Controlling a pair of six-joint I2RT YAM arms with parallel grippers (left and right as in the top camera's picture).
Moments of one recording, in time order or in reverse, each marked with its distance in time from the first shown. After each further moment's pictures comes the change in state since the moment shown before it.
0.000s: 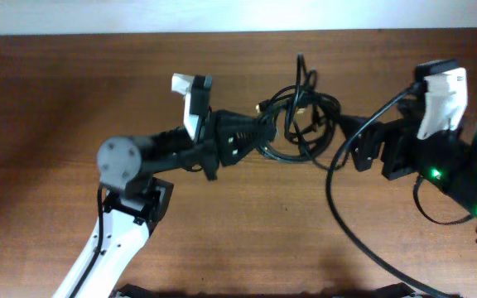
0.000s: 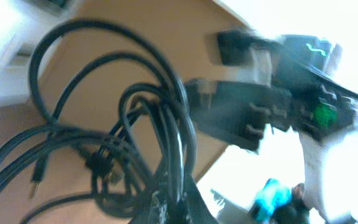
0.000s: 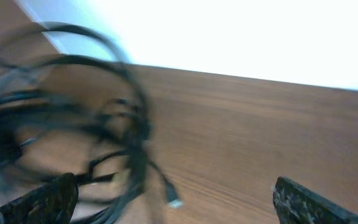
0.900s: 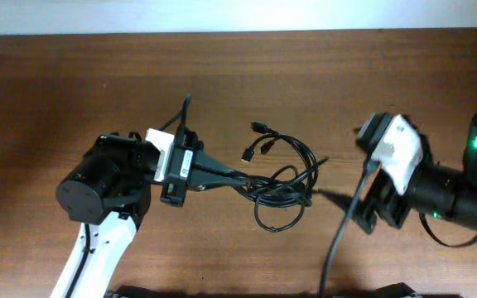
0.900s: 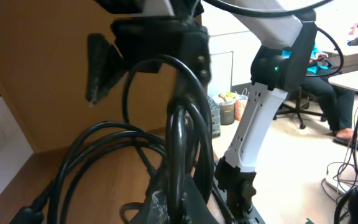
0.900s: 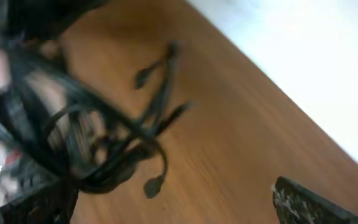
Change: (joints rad) left arm 0.160 -0.008 -0.004 0.433 0.519 0.182; right arm 0.000 -0.011 0.000 -0.213 -0.402 -0.719
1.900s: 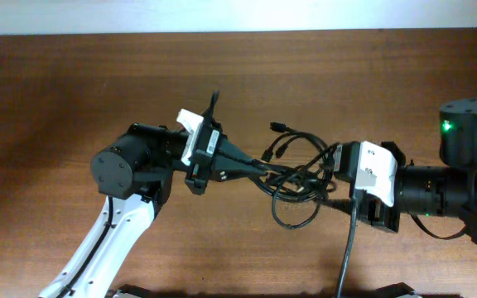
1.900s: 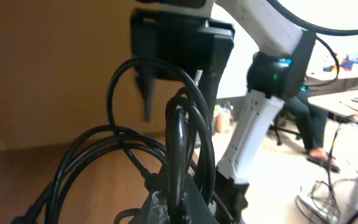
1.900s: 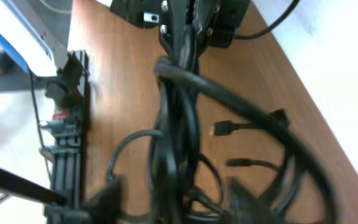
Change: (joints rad) left arm -0.101 0.132 0.000 0.002 -0.053 0.015; right arm 0.000 0.069 0.000 -0.123 -0.212 -0.334
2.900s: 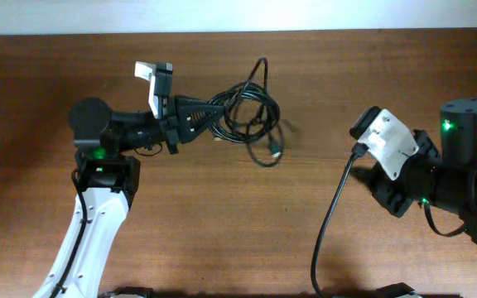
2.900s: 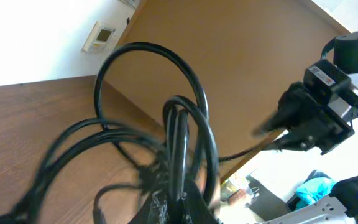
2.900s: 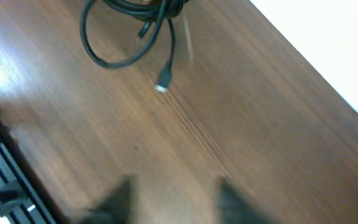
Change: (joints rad) left arm 0.264 -0.002 0.004 -0.645 -0.237 0.034; right arm 0.000 0.000 0.000 0.010 0.502 0.340
